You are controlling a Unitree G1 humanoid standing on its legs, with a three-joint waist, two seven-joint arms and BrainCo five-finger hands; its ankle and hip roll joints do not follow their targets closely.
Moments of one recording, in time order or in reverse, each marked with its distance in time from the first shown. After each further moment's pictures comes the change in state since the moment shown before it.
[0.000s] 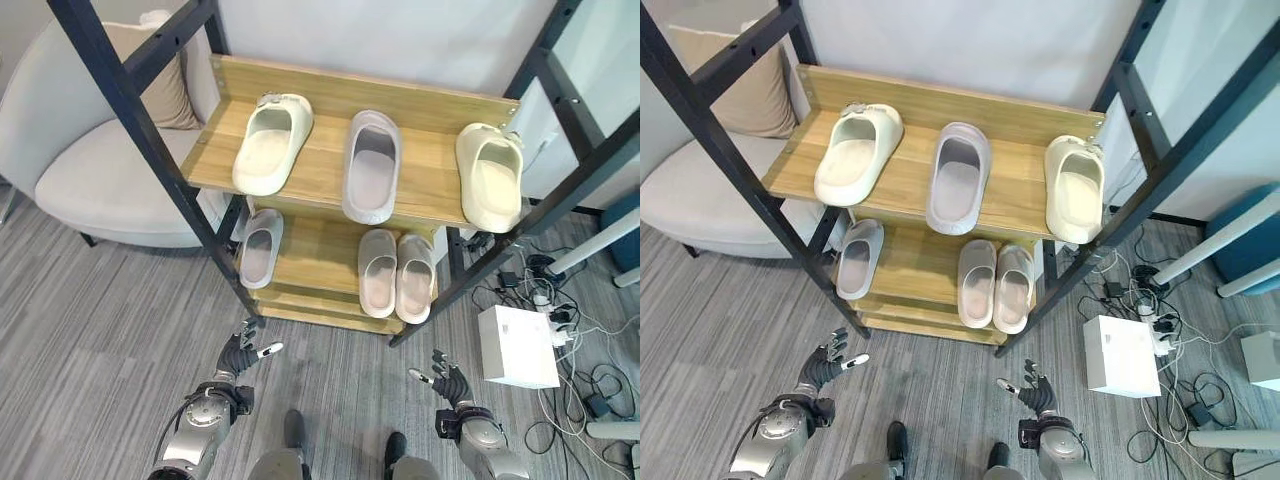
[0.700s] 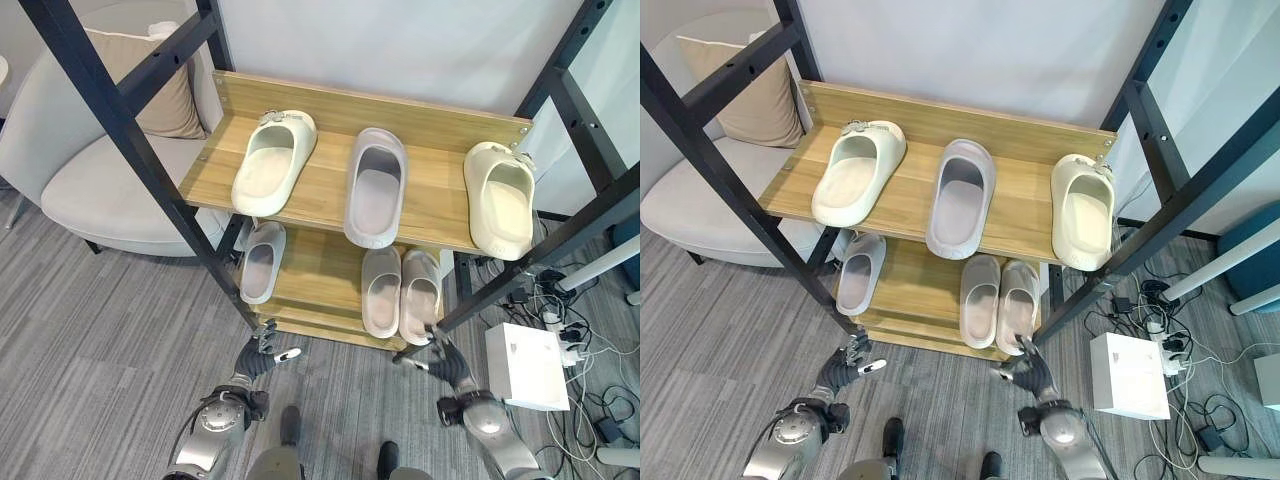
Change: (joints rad) left arm 0.015 -0.014 -0.065 -0.026 0.029 -0.008 -0.017; right arm -0.038 -0.112 0.115 -0.394 -0.259 0.007 -0.001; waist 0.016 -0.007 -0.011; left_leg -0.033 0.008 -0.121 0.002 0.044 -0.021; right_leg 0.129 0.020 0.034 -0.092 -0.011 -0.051
